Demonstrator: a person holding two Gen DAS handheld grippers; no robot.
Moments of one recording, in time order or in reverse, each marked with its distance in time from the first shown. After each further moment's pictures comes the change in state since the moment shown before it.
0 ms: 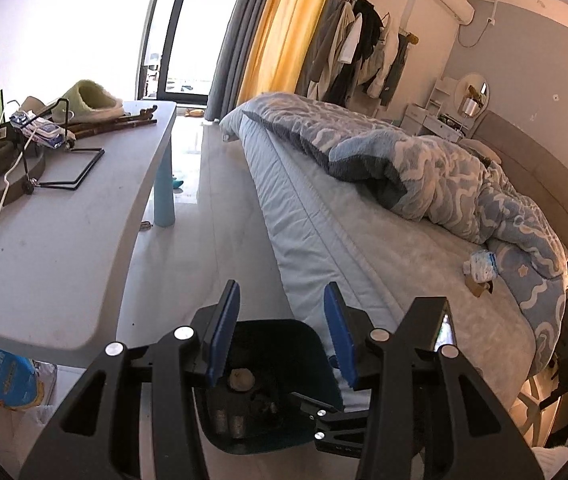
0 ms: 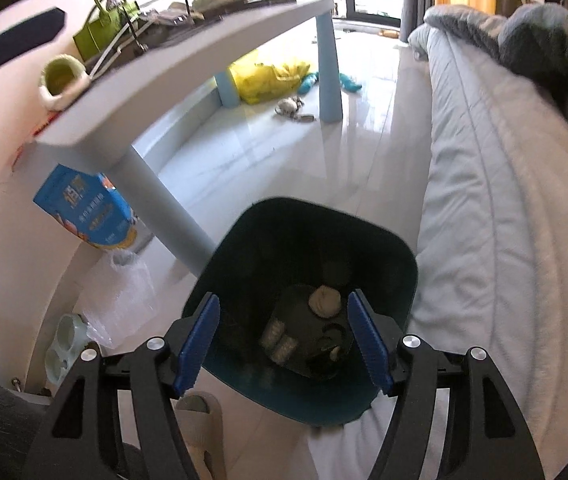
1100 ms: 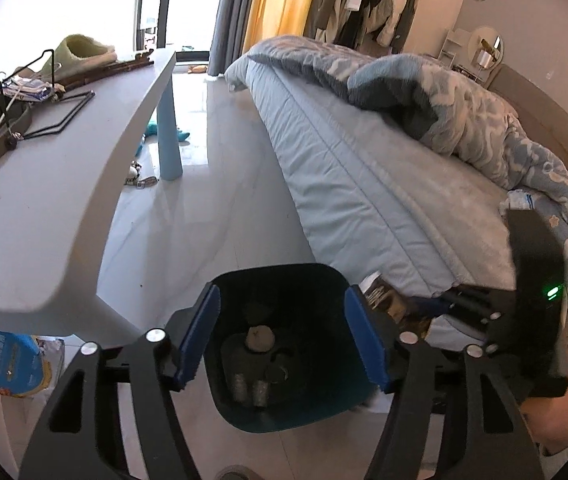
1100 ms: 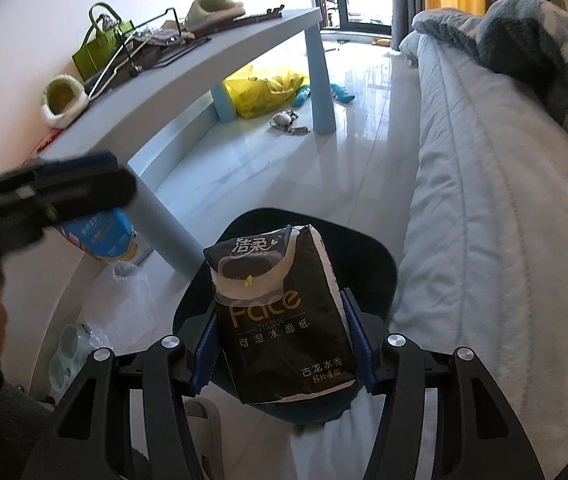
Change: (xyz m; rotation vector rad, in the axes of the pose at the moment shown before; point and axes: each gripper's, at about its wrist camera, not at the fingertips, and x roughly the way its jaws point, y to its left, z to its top) left arm 0.055 0.015 -0.041 0.042 0.176 0.054; right arm -0.010 -0.020 -0.007 0.030 -0.033 0.009
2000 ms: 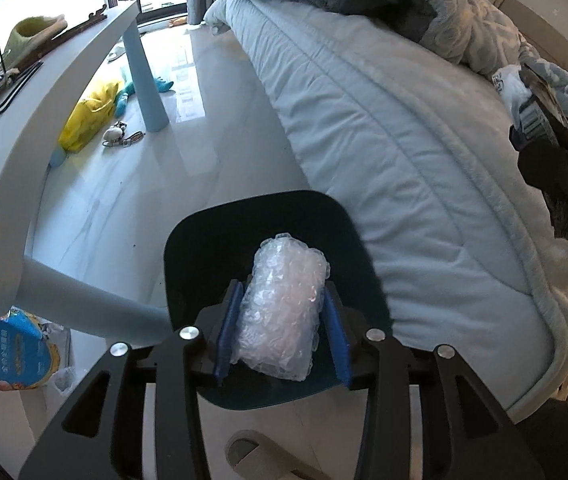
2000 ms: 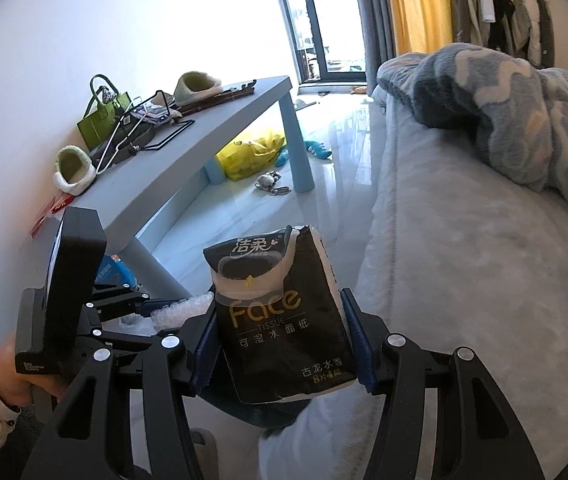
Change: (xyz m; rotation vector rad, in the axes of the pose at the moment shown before) left arm 0.068 -0.033 -0.031 0.099 0.246 0.062; right arm -0.093 -0.048 0.006 0.057 -0.210 -0.002
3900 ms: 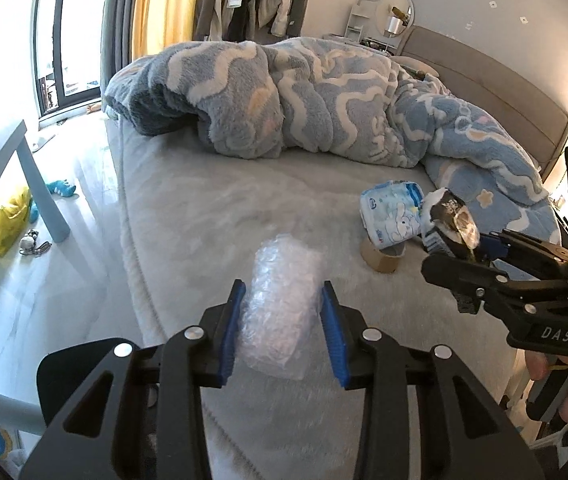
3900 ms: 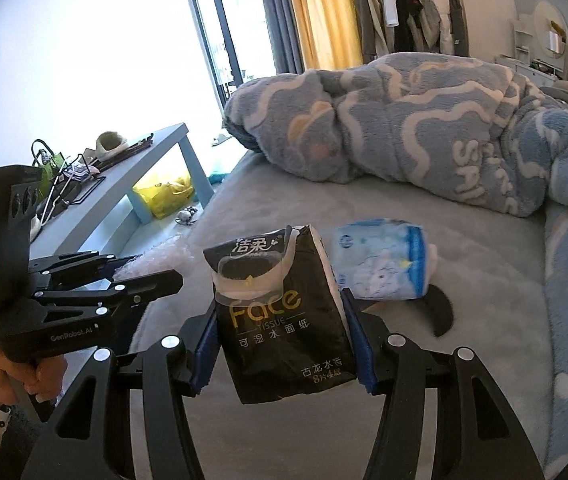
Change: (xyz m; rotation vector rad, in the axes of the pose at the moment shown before) left arm -0.031 -0.209 0.087 0.144 -0.267 -0.216; right arm -0.133 -0.175 -0.041 0.152 -0.118 -0.175
